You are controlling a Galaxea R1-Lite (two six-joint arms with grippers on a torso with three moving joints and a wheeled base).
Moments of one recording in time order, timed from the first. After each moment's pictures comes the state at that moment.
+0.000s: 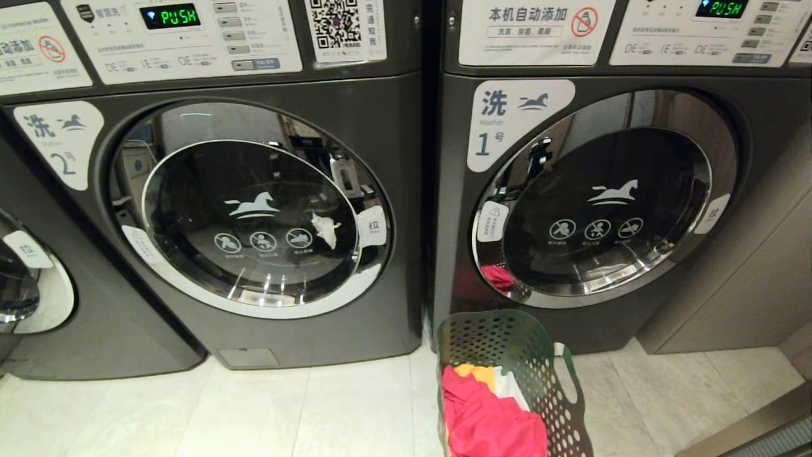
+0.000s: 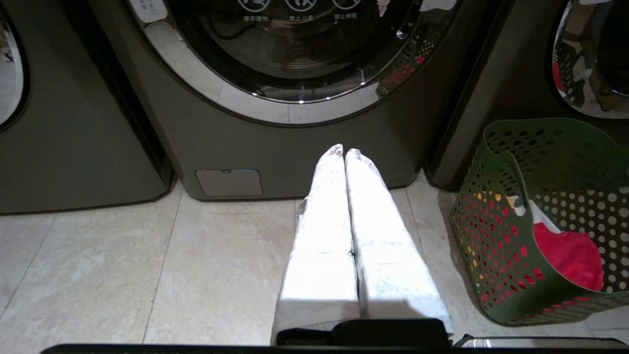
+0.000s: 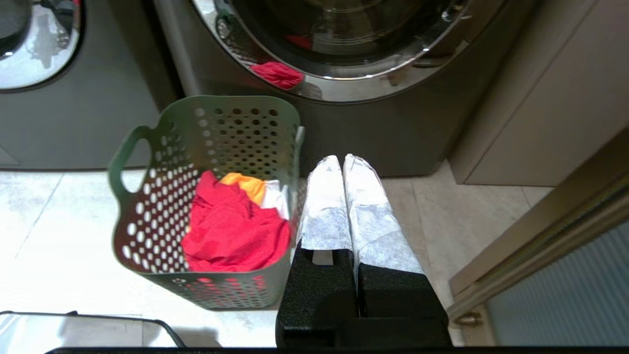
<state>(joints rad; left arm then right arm) 0.01 0.00 0.00 -0.02 0.00 0.01 0.00 0.00 0.00 0.05 0.03 -0.05</state>
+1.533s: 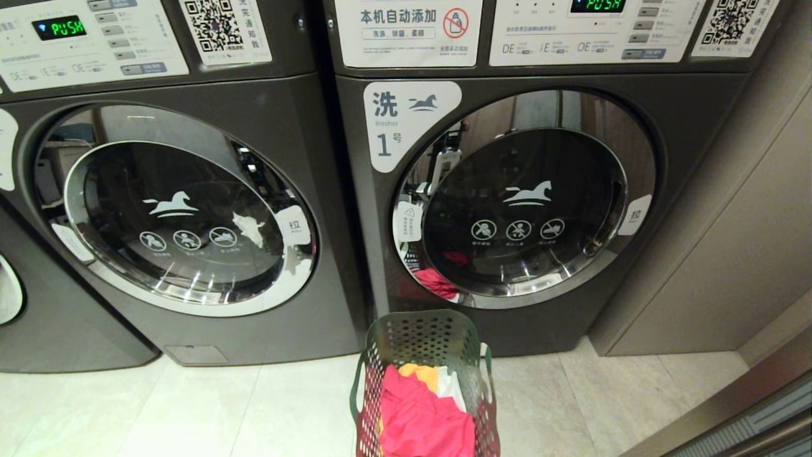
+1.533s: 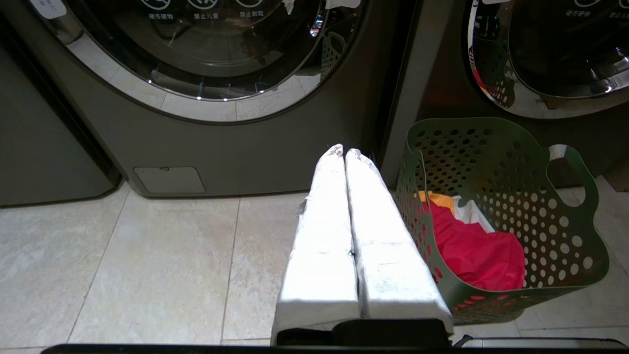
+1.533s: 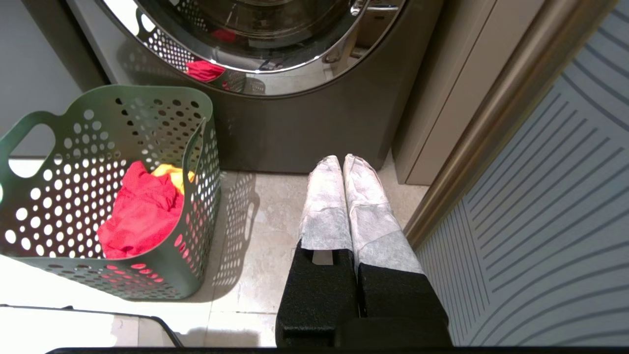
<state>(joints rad) 0.01 0.00 0.00 -0.02 0.00 0.01 0.00 0.00 0.00 0.05 0.03 -0.07</state>
